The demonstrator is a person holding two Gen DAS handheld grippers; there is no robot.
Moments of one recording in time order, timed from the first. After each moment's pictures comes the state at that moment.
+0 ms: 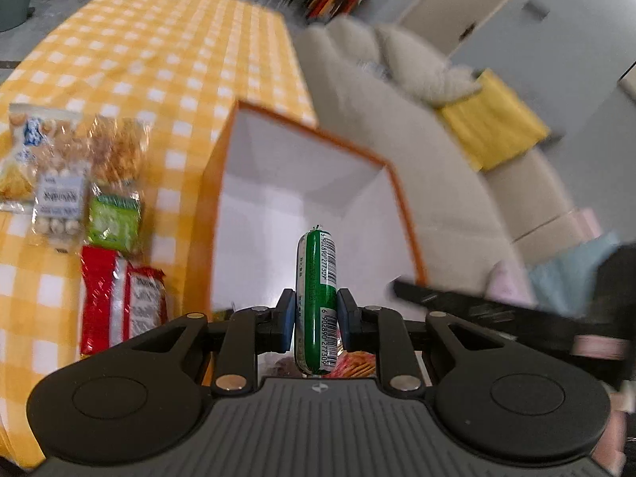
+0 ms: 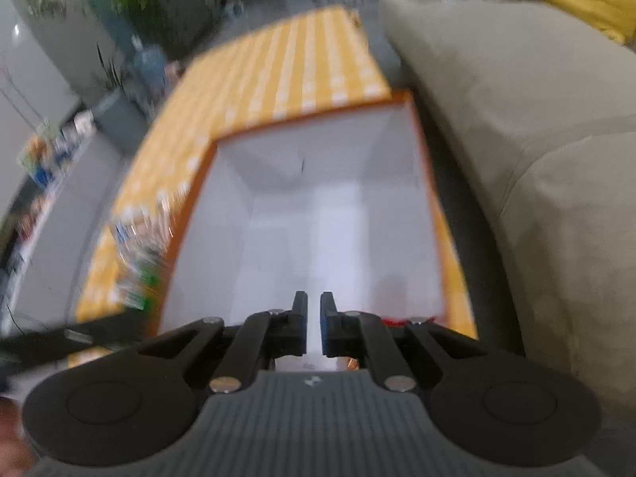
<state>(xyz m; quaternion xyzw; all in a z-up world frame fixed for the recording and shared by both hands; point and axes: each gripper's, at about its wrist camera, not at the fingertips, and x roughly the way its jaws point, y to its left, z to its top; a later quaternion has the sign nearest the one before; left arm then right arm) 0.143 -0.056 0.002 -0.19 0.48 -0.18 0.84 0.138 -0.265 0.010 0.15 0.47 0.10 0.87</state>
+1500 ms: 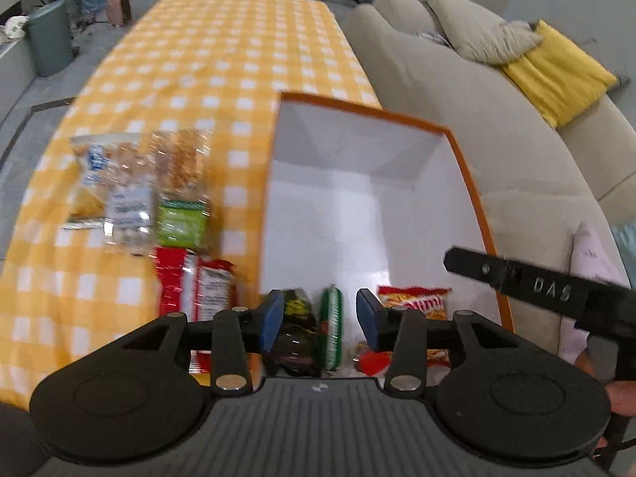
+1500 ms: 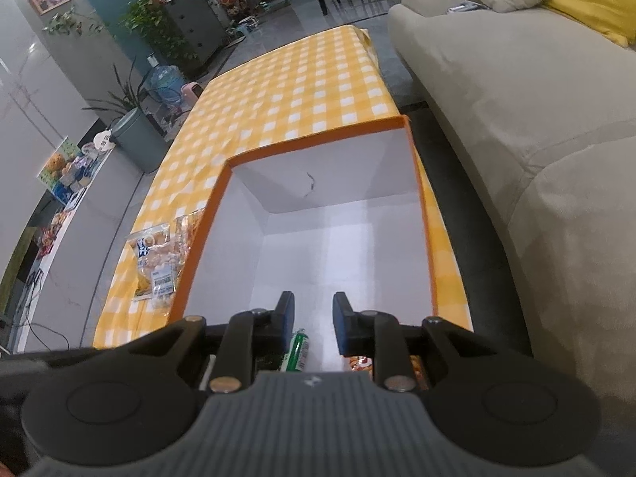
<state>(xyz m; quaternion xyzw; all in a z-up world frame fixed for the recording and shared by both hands) 0.129 -0.075 0.030 -0.08 0.50 -0.07 0.86 0.128 -0.277 0.023 0.16 0.45 0.12 0.87</state>
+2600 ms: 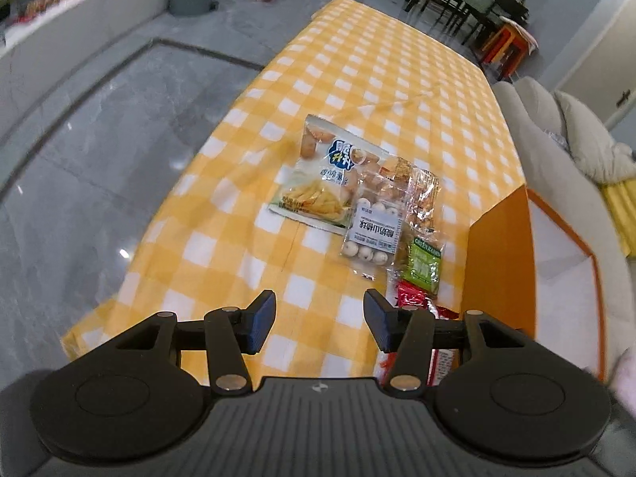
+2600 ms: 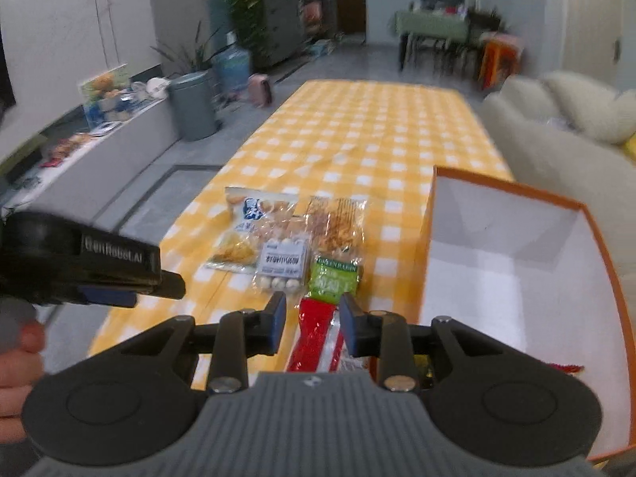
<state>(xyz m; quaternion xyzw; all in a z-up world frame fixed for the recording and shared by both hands) 0.111 0.142 -0.003 -0.22 0.48 0.07 0.85 0.071 -0.035 0.020 -0.04 0.36 0.16 0.92</state>
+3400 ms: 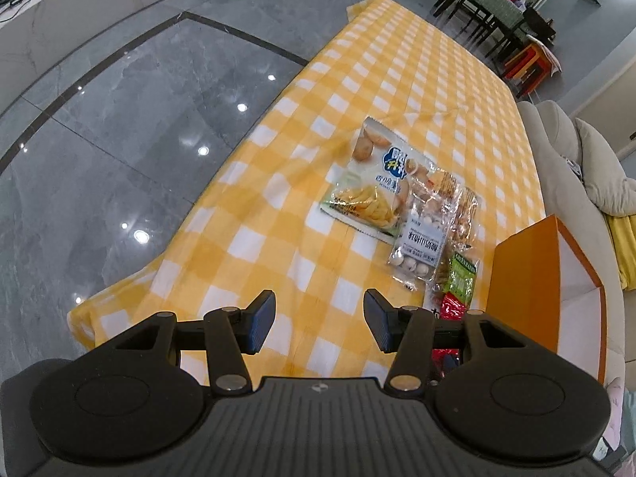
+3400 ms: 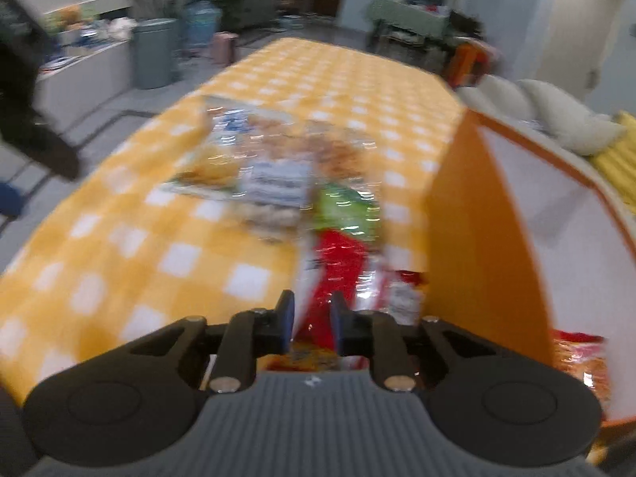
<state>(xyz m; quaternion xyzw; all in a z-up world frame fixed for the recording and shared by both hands) 0.106 0.190 -0.018 -0.26 0.49 0.09 0.83 0.074 0.022 -0.073 -0.12 0.38 0.10 0.91</state>
